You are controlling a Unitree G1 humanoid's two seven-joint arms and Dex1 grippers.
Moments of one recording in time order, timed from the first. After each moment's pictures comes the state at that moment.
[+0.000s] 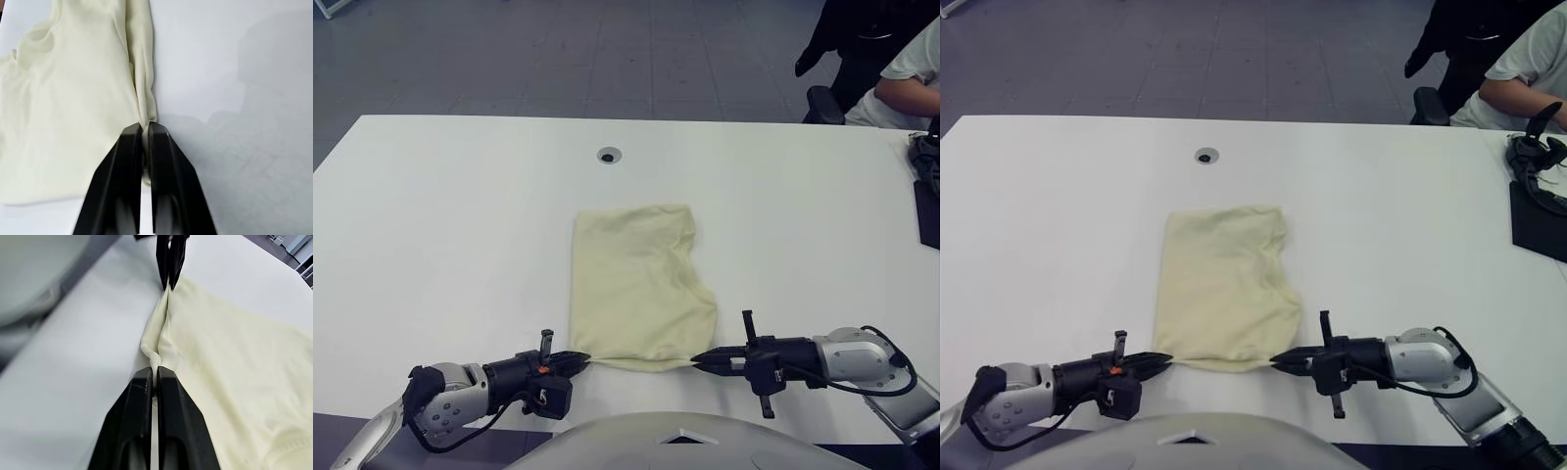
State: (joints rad) left arm 0.58 0.91 -0.12 -0.53 0.30 -0.40 -0.76; right arm 0.30 -1.01 0.32 -0.36 0.32 -0.40 1.04
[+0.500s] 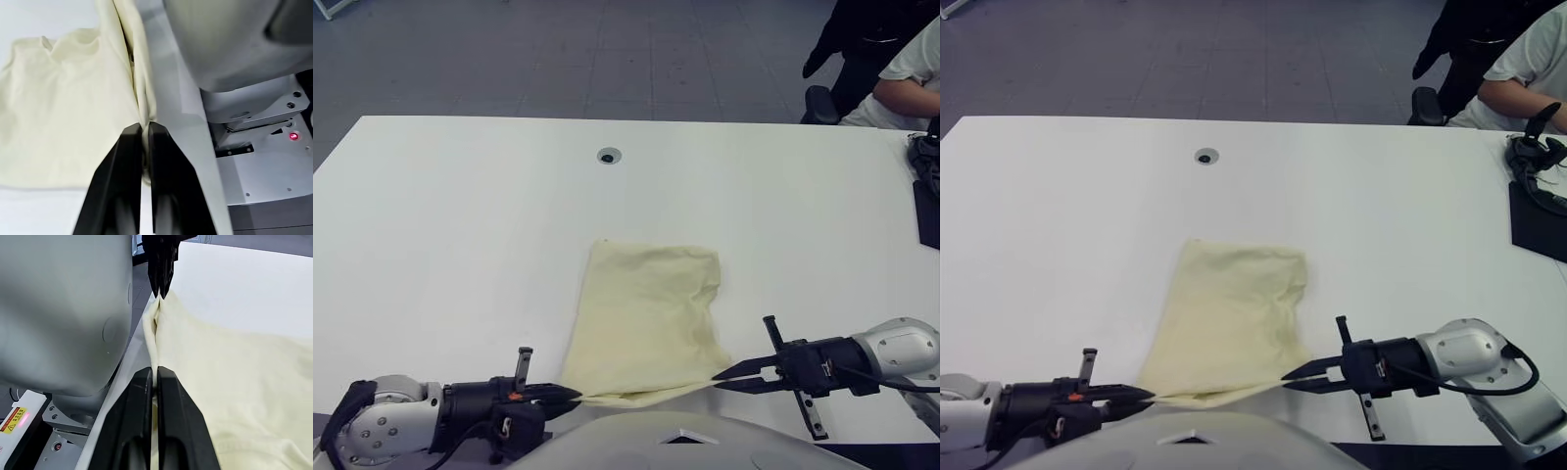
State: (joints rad) left arm 0.88 1.03 0.18 -0.78 -0.11 -0.30 -1.04; right arm 0.42 -1.12 0.10 -0.53 0.62 -0.13 1.23
